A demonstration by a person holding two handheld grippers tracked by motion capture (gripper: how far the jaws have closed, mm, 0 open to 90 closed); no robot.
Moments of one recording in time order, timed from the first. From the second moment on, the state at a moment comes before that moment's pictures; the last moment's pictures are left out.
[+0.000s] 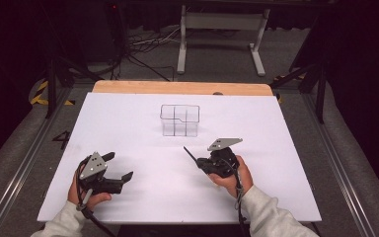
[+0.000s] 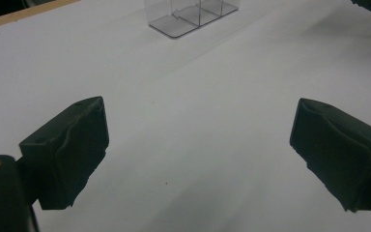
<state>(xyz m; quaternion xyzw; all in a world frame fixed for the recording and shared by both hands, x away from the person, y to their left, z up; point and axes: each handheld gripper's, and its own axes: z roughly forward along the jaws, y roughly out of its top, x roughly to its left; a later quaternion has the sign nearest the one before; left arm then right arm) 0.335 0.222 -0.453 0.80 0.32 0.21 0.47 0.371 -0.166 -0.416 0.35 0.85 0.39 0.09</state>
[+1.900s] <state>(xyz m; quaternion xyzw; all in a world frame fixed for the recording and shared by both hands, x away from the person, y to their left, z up) 0.309 0.027 -0.485 0.73 -0.25 0.60 0.20 0.411 -0.142 -0.417 0.45 0.77 0.45 -0.07</state>
